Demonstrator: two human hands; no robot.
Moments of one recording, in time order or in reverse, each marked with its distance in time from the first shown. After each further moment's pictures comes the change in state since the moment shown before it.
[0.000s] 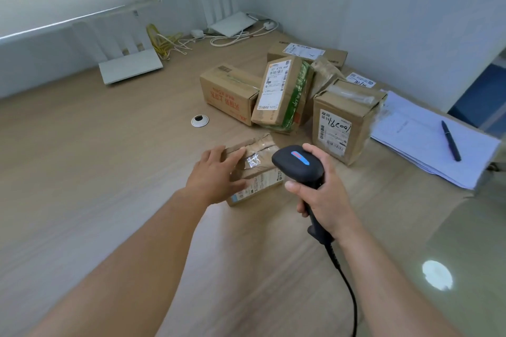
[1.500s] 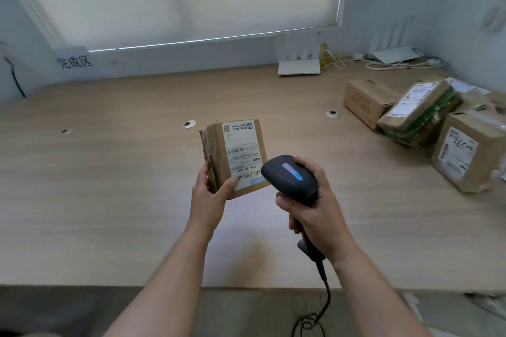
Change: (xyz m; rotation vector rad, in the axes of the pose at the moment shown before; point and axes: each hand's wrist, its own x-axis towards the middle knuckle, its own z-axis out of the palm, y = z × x) left_hand -0.353 -0.008 0.058 -1.234 0.976 -0.637; right_hand -0.210 -0.031 0.080 0.147 -0.707 -0.182
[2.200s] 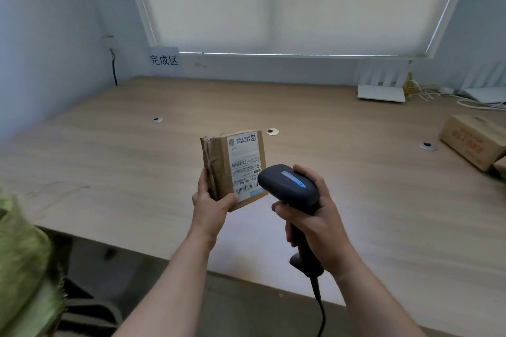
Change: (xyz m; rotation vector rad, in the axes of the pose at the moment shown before) left_hand 0.018 -0.030 -0.251 -0.101 0.191 -0.034; right_hand -0.008 -0.008 0.242 0.108 -0.286 -0.008
